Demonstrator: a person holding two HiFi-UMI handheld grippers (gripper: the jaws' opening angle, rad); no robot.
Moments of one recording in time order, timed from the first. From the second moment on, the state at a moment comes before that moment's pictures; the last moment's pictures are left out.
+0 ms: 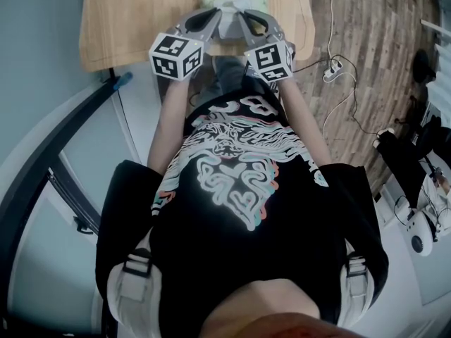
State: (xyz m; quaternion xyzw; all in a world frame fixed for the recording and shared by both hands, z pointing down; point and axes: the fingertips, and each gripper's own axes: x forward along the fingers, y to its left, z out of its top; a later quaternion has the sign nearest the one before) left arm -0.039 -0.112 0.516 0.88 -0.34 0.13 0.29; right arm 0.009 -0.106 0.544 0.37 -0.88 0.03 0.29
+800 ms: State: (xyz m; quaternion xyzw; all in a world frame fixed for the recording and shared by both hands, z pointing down) left arm -0.053 -0.096 0.501 0.89 -0.35 0.14 0.26; right arm 0.007 -0.100 0.550 0.38 -0.87 0.04 0.30
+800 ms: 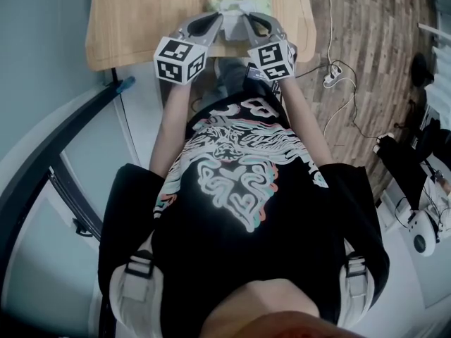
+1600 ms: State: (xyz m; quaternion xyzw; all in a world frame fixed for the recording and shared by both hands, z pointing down) left arm -0.088 -0.096 0.500 0.87 -0.39 0.12 0.27; right arm 0.011 -0.103 0.553 0.40 -0.87 0.09 0.29
